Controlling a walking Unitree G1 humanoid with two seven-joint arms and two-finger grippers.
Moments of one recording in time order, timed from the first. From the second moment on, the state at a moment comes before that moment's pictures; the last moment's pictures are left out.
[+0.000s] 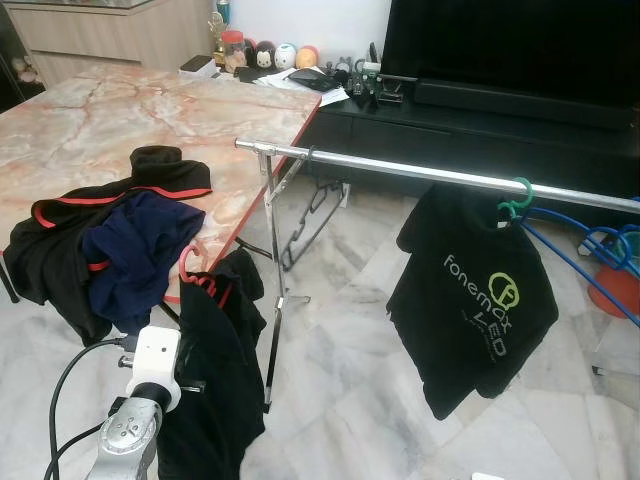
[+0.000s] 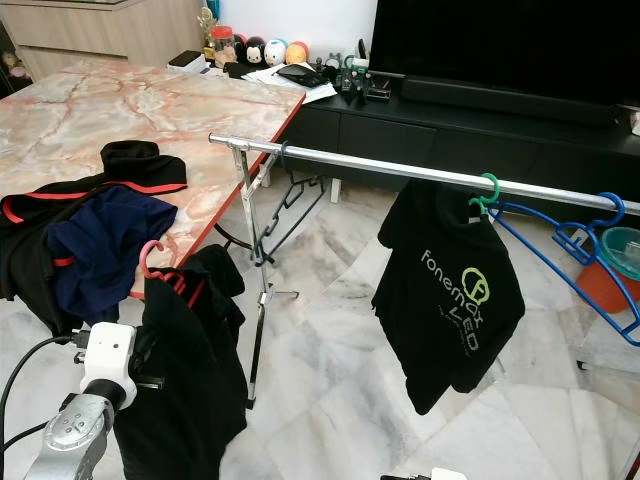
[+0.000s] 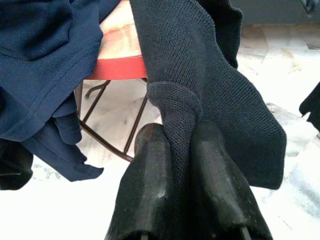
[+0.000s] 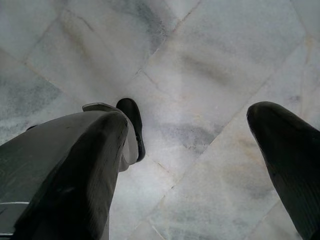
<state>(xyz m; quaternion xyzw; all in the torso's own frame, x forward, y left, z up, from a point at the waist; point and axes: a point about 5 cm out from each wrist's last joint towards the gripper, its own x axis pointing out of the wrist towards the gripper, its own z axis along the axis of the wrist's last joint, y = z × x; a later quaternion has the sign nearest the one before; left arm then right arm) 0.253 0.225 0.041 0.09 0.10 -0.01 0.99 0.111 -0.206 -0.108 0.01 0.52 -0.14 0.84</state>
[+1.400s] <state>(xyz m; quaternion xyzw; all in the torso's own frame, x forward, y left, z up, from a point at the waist) 0.254 0.241 0.042 0.09 0.10 0.02 0.99 0.112 -0.199 -0.108 0.04 0.51 -0.15 0.85</state>
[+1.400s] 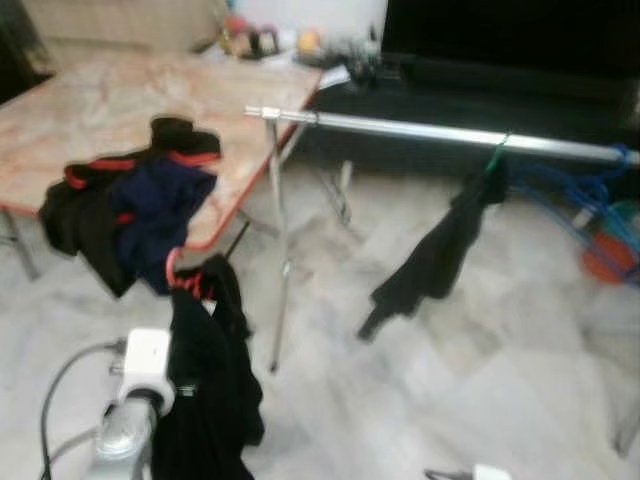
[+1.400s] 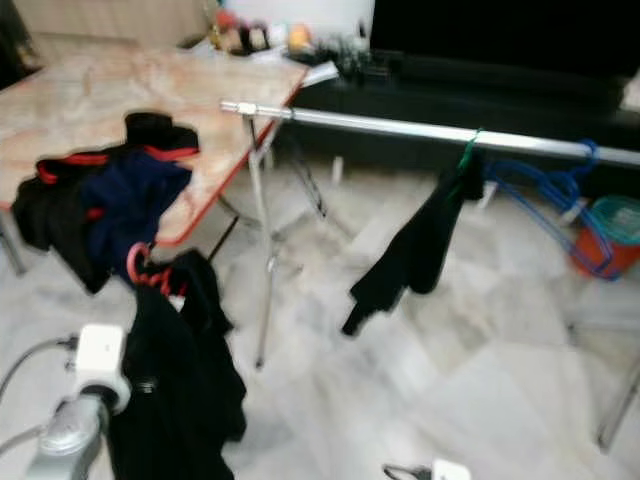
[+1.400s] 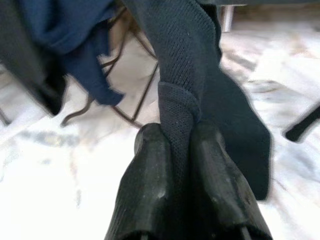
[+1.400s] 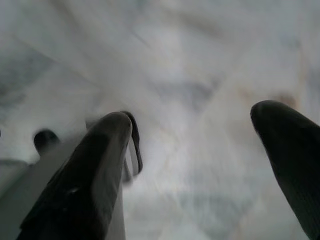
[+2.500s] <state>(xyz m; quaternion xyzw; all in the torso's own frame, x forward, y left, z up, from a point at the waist) 0.277 0.220 0.070 0.09 0.06 -0.02 0.99 0.122 -0.209 -0.099 0.02 0.44 -0.14 0.89</state>
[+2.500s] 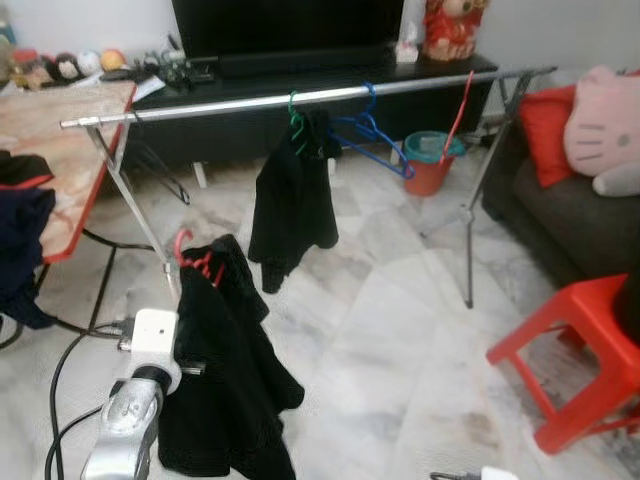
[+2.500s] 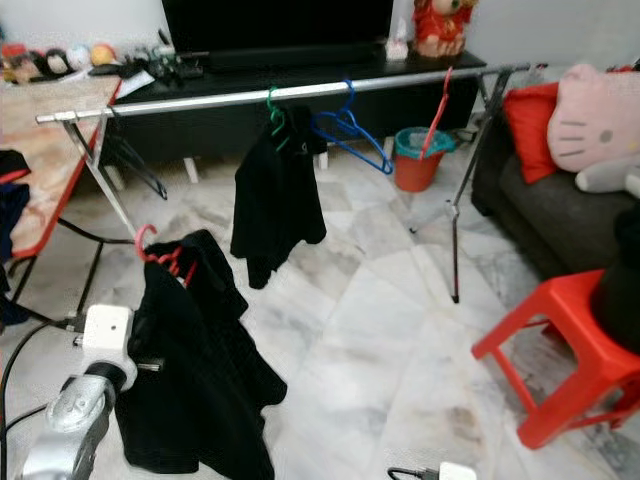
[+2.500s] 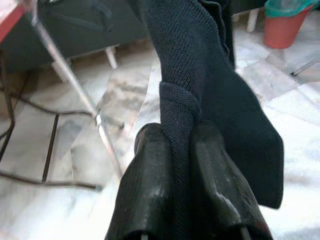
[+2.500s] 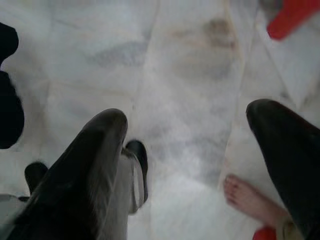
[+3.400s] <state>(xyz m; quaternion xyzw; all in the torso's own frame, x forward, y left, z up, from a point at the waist) 0.299 0.133 0.133 0.15 0.04 -0.38 0.91 0.272 -0.189 0.065 -0.14 0.01 0.11 0.98</state>
